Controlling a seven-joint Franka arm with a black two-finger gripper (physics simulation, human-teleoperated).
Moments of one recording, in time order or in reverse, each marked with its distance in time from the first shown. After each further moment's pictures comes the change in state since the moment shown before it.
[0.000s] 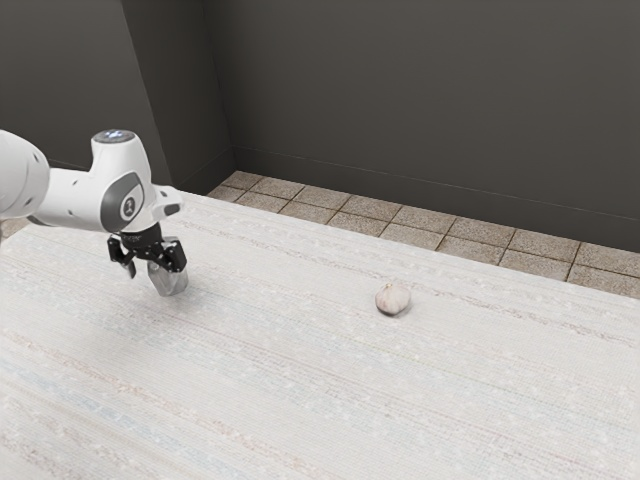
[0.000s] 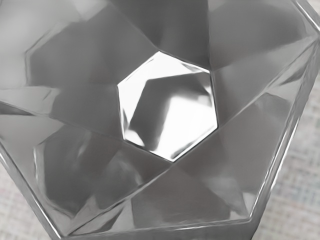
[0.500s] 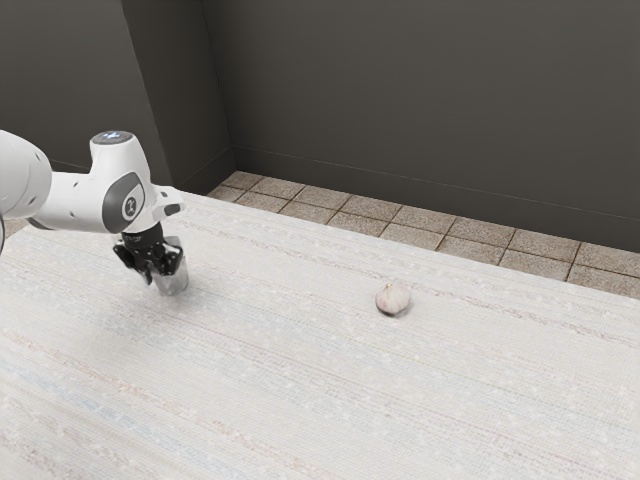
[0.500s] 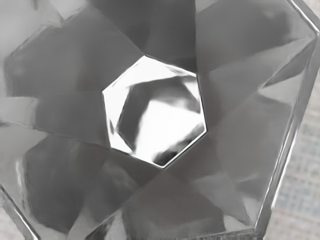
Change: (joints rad) arm 0.000 0.011 0.002 0.007 -0.049 0.009 0.043
